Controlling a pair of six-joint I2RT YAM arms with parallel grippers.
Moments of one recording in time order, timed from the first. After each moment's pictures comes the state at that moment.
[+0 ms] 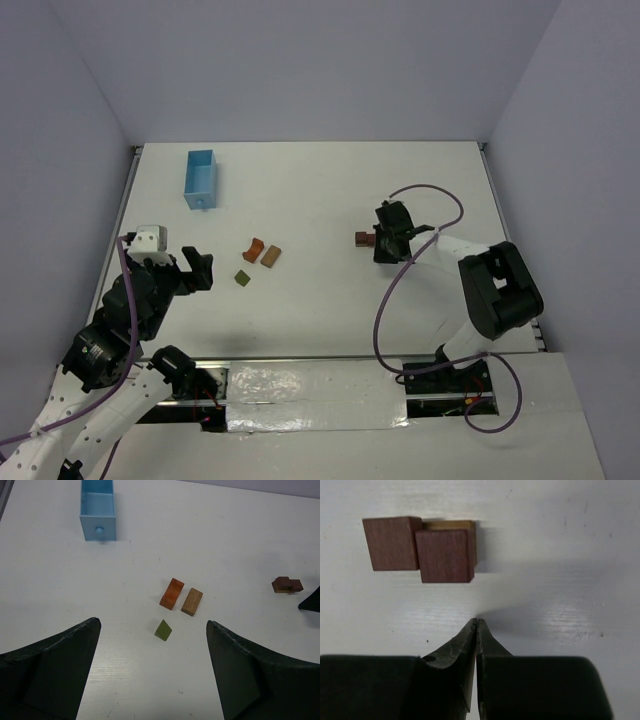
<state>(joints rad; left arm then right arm) -0.55 0.37 0.77 -0.67 -0.46 -0.32 0.39 1.59 0.81 -0.22 0.11 0.42</state>
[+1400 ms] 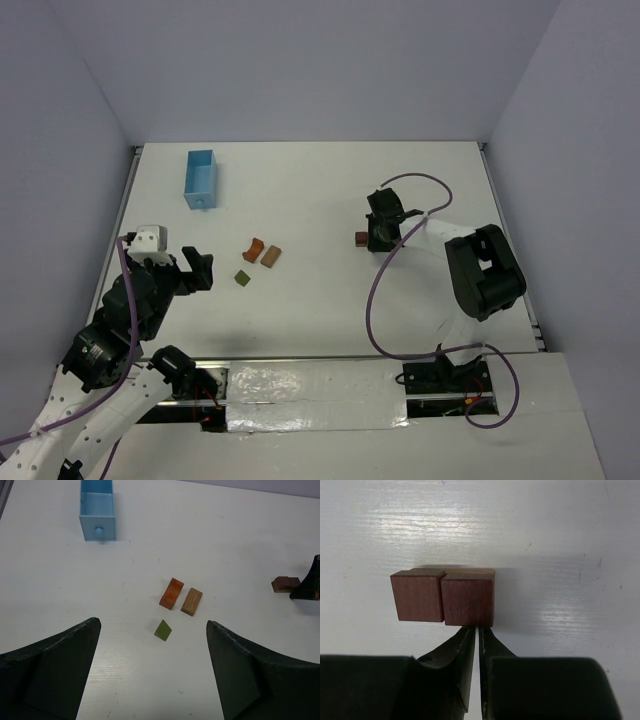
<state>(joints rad) -0.55 0.37 0.77 -0.67 -0.46 -0.32 0.39 1.74 1.00 -0.28 0.12 0.40</state>
